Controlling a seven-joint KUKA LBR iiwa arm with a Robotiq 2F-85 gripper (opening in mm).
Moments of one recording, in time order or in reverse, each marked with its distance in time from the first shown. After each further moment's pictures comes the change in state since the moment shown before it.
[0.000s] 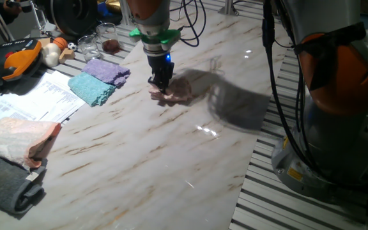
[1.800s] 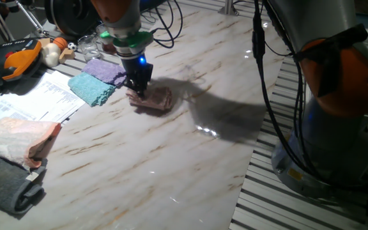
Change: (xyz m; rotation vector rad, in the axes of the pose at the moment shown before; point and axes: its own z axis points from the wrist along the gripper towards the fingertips) arm -0.044 0.059 -0.023 0.045 0.013 0.105
